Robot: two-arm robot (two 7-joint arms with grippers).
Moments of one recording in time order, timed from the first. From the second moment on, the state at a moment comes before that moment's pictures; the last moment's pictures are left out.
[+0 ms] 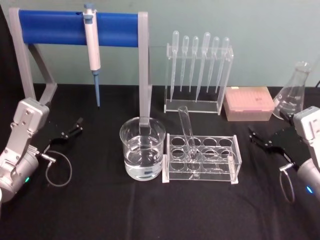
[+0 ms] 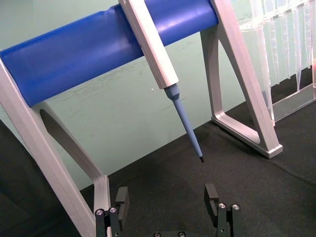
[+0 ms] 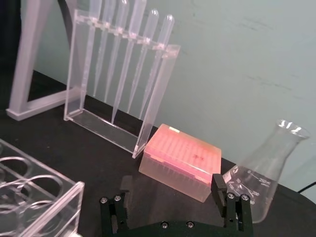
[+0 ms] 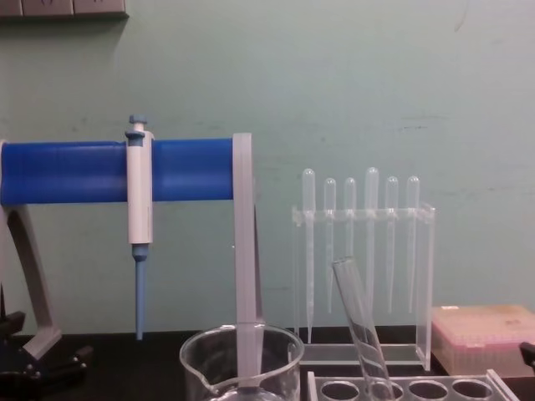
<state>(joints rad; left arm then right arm) -0.20 0.60 0.45 -1.41 -0.25 -0.12 0.03 0.15 0.62 -0.43 -1.47 0.25 -0.11 -0.04</state>
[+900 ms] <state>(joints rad) -0.20 0.60 0.45 -1.41 -0.25 -0.12 0.03 0.22 0.59 -0.49 -1.63 0.44 0.07 0.41</state>
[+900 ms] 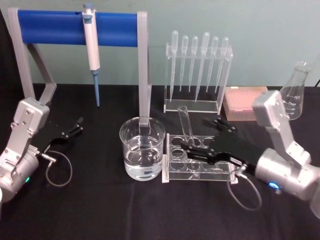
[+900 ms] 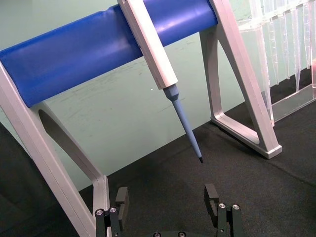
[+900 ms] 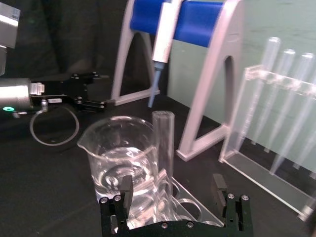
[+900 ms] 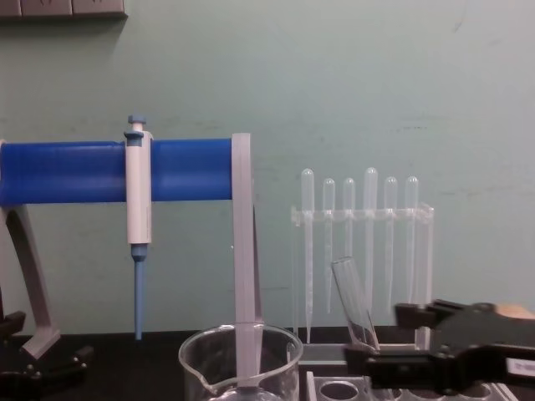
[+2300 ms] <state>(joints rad) -0.20 0.60 0.45 -1.41 -0.25 -0.12 0.03 0.27 0.51 -0.43 -1.63 0.47 0.13 0.48</state>
